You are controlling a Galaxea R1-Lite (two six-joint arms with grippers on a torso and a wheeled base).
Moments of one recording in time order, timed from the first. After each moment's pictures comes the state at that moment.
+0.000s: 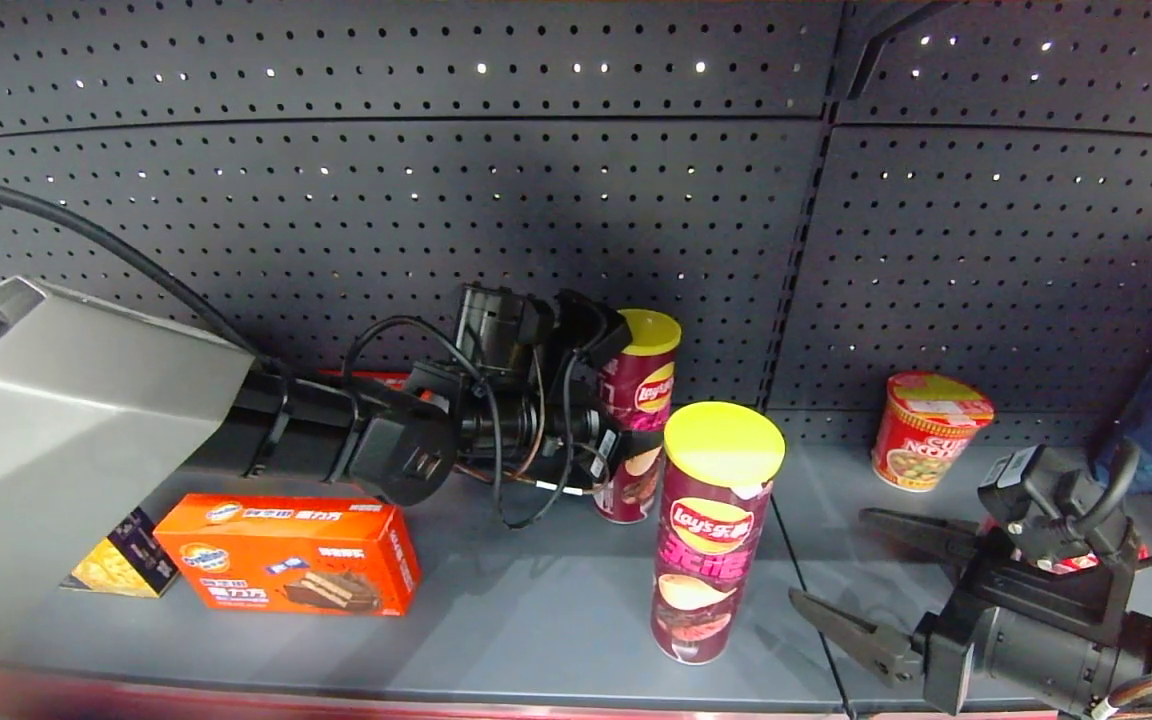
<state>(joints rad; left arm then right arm) -0.54 2.13 -1.36 -0.33 -0.33 0.19 0.61 1.40 -0.27 -0.92 0.09 -0.07</state>
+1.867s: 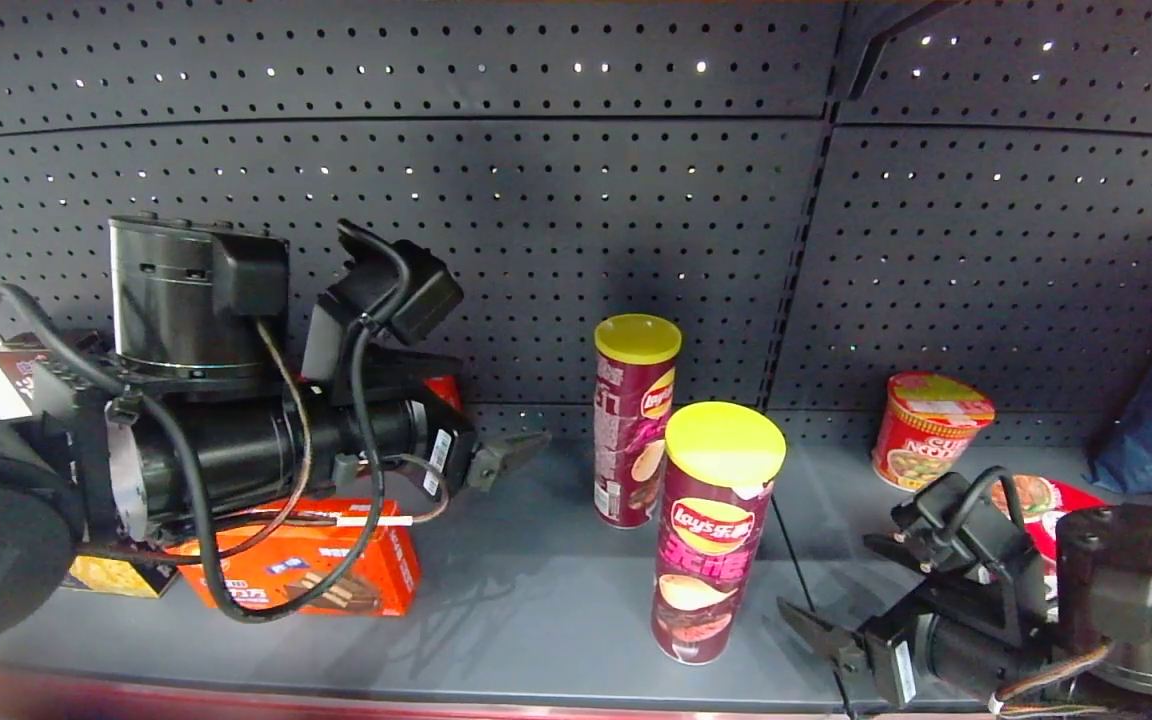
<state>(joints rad) -0.50 1.59 -0.92 -0.32 -0.11 0.21 0.65 1.54 -0.30 -0.87 -0.16 -0.07</state>
